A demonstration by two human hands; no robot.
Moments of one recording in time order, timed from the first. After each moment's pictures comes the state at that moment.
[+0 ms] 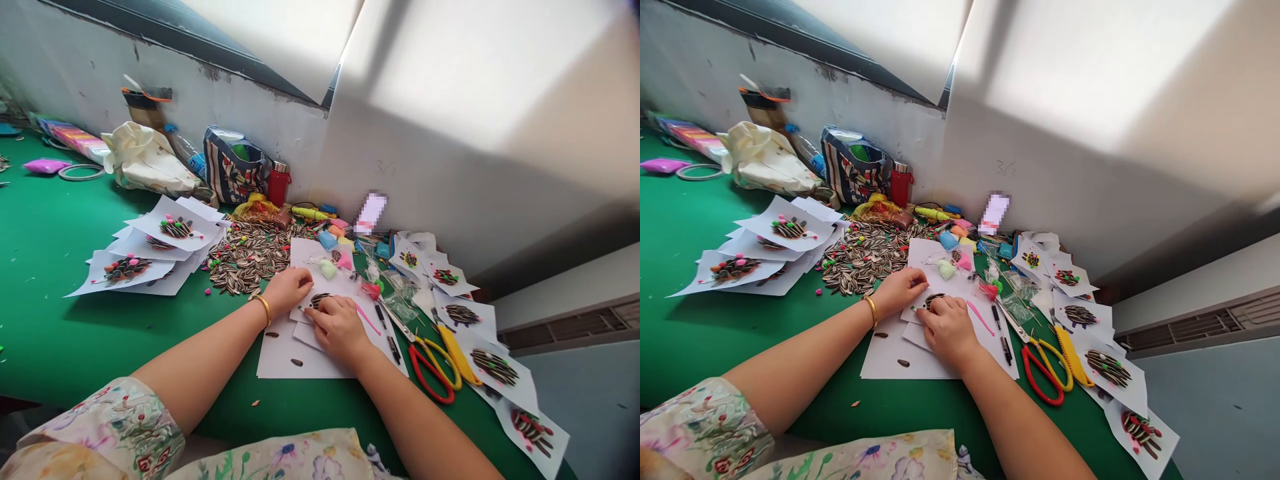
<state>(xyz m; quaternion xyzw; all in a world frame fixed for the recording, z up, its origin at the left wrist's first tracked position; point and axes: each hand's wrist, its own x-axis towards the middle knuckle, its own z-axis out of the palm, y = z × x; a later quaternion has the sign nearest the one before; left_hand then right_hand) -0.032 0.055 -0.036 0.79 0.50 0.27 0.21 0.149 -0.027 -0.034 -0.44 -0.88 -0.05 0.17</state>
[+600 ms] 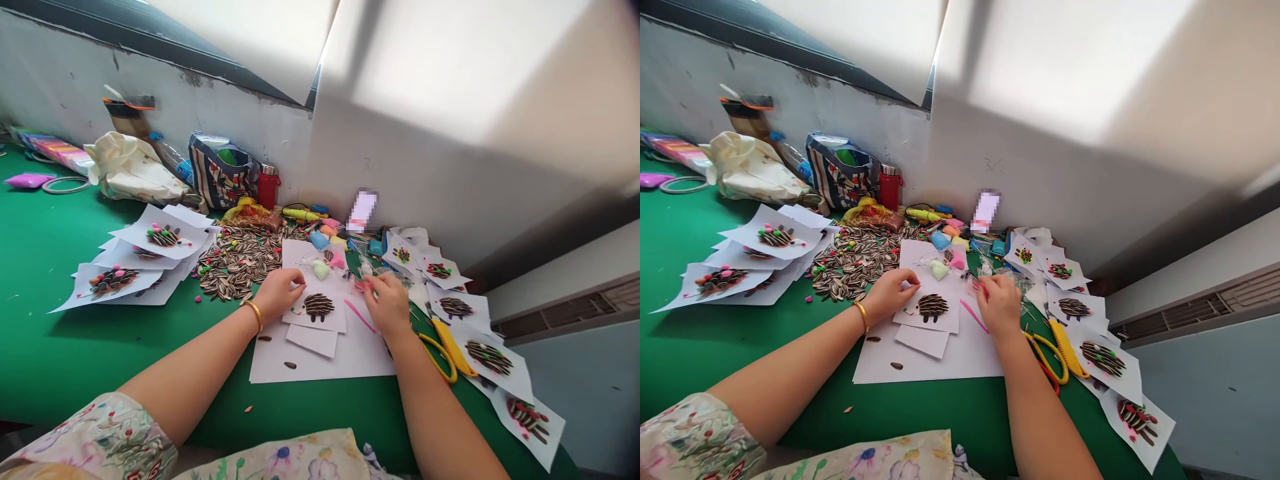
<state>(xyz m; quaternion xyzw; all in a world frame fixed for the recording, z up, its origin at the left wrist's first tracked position) -0.034 0.055 -0.034 0.80 0.48 0.31 0.19 0.249 0.008 -0.024 -0.64 -0.70 -0.11 0.29</state>
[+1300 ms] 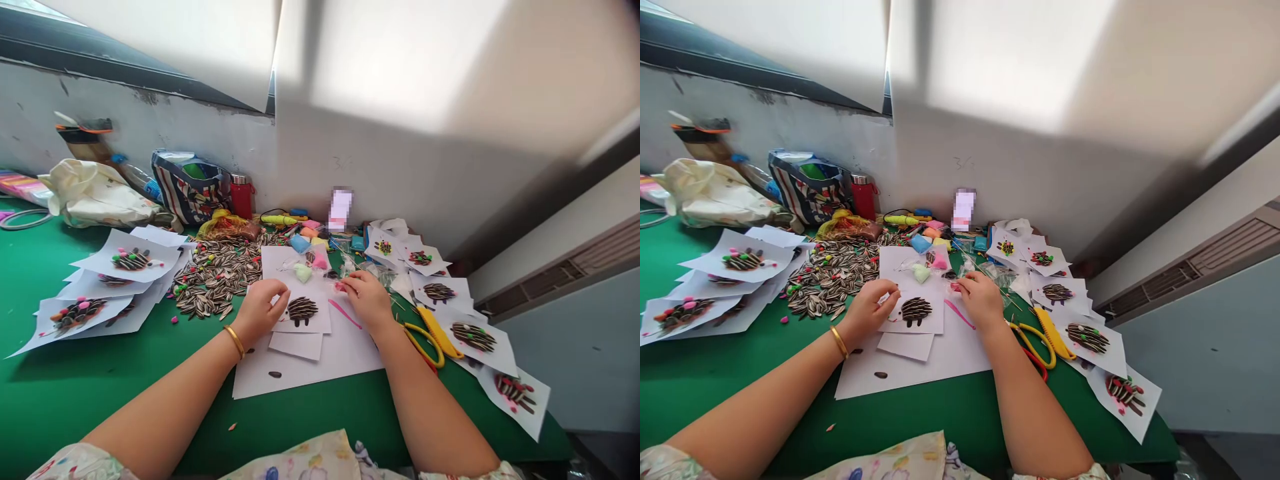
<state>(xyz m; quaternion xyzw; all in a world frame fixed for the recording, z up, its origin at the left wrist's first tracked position) -0.027 0.036 -0.020 0.83 0.40 0.37 0.12 0.254 0.015 -0.025 -0.62 -0.72 -0.02 0.32</state>
